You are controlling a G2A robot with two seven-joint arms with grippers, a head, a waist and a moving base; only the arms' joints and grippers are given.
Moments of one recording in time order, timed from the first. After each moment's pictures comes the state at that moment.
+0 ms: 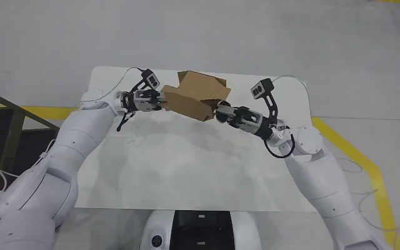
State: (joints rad) left arm 0.58 -1.01 -0.72 -0.76 -1.16 -0.28 -1.54; right arm -1.08 -1.18 1.10 -1.56 0.59 -0.20 0.88
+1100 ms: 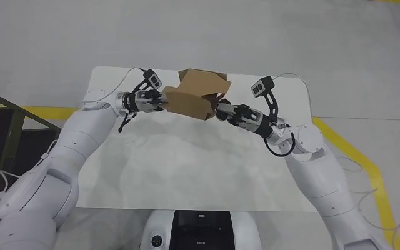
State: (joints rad) left arm 0.59 -1.01 -0.73 -0.79 -1.16 -0.28 -1.54; right arm -1.07 -1.19 1.12 -1.55 0.58 -0.19 0.89
